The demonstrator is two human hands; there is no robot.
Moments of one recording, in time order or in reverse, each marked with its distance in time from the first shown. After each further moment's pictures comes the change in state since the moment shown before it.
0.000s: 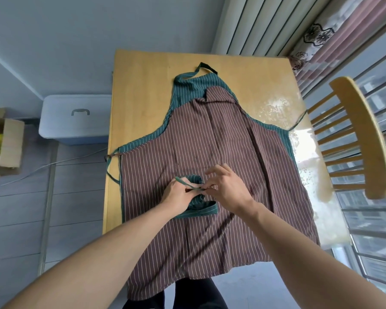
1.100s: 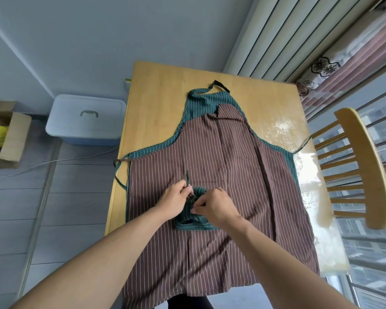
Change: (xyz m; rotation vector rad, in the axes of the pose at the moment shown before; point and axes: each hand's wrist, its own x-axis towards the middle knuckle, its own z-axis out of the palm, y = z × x) left_hand 0.002 -0.015 -0.031 -0.176 0.032 -0.007; right_hand 0.020 -0.053 0.007 0.245 -0.262 0.333
